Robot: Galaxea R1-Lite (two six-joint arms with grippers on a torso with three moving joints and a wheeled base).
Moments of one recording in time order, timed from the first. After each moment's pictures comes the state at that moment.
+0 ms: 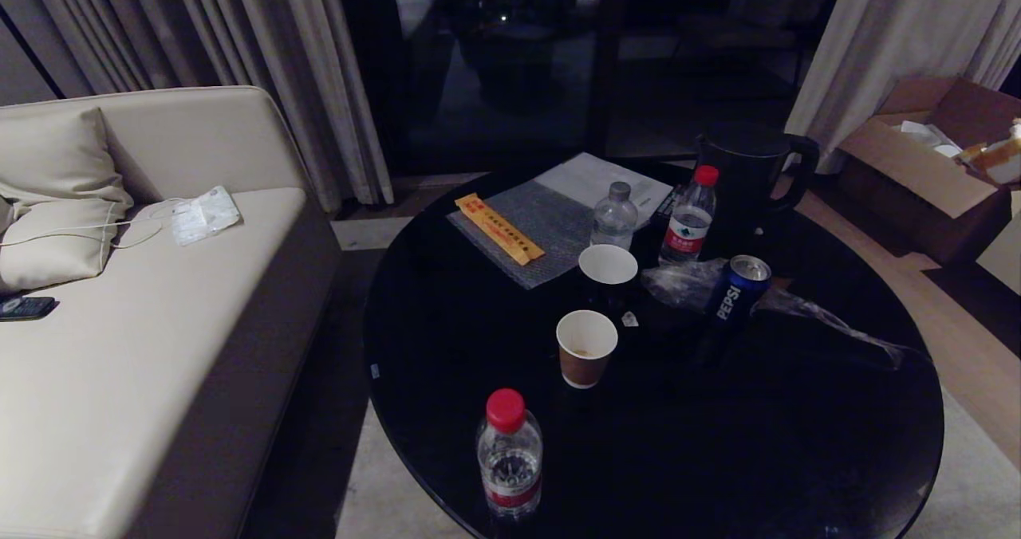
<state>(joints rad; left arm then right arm) 0.00 0.00 0.00 0.00 0.06 -0.09 0.01 0.00 -0.11 0.29 0.02 0.00</state>
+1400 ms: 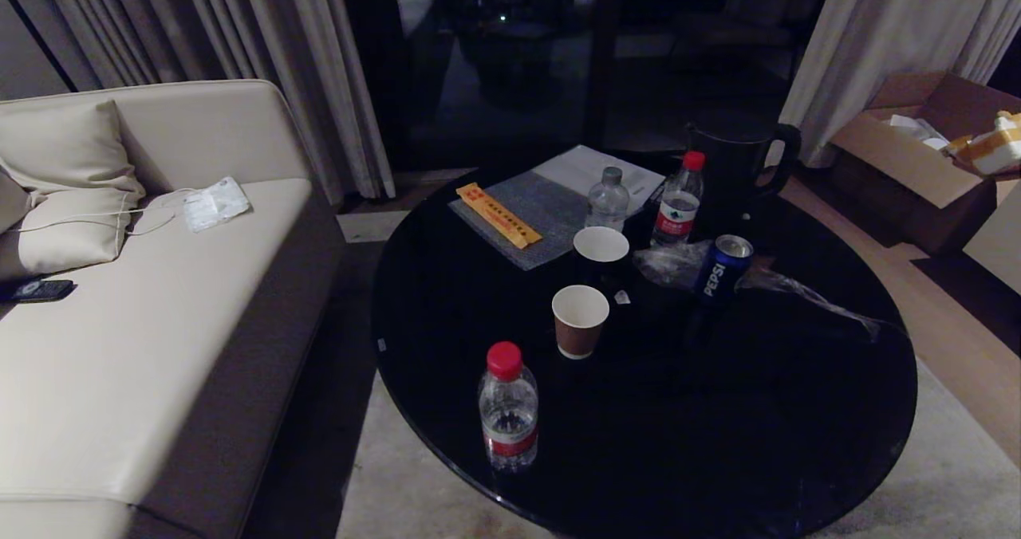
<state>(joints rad) 0.00 0.00 0.00 0.00 0.06 -0.08 0.01 0.00 -0.11 0.29 0.02 0.00</state>
